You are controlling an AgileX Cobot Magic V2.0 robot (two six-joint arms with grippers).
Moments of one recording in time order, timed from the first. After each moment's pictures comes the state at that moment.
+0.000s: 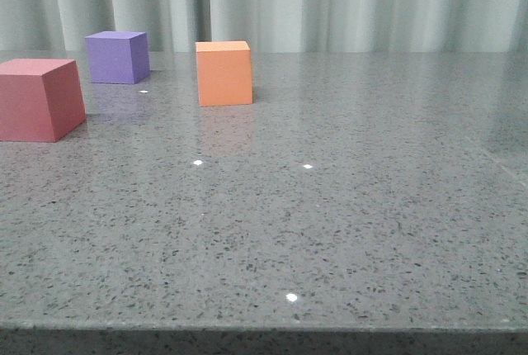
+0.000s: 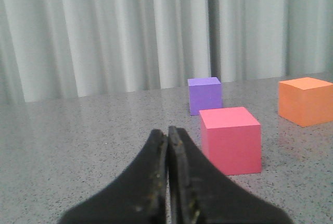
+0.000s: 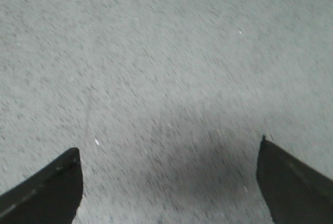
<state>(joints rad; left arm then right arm) -0.13 0.00 0.00 0.02 -0.04 0.03 0.17 1.15 -1.15 -0.27 0.85 0.30</state>
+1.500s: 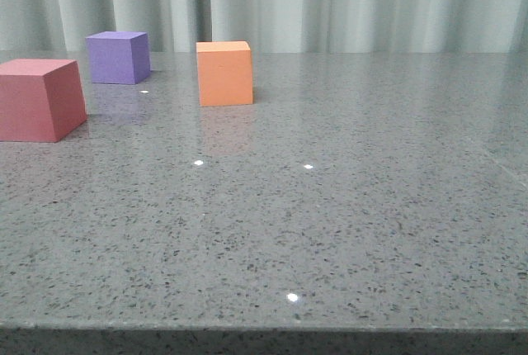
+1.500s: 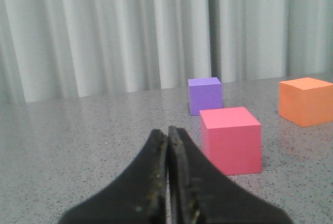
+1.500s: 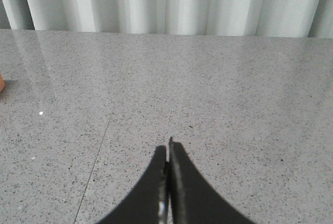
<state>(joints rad) -0.13 0.00 0.00 0.02 -0.04 0.03 0.15 0.34 -0.41 -0.38 0.36 0.38</state>
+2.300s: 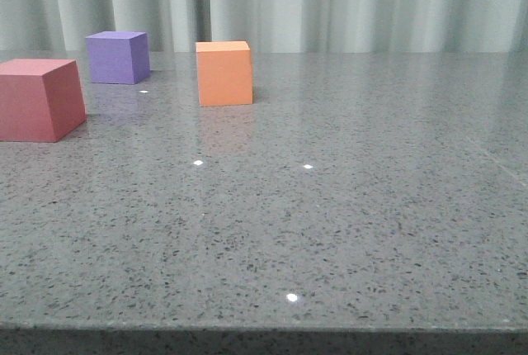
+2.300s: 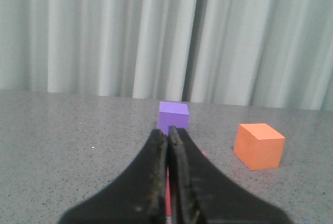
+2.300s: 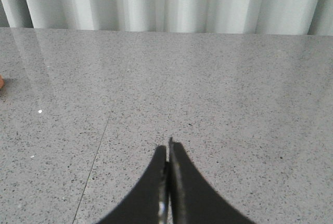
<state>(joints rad) -0.13 0.13 -0.35 -0.19 0.25 0.03 0.15 0.34 -0.41 -0.37 0.36 0.38</state>
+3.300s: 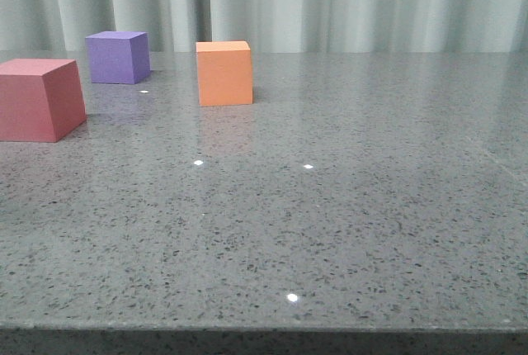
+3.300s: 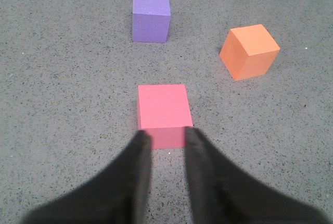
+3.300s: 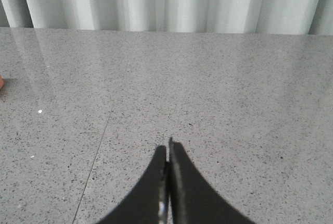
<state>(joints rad) -0.13 0.81 -0.96 -0.19 0.79 0.03 0.15 0.34 -0.41 -0.37 0.36 0.38</state>
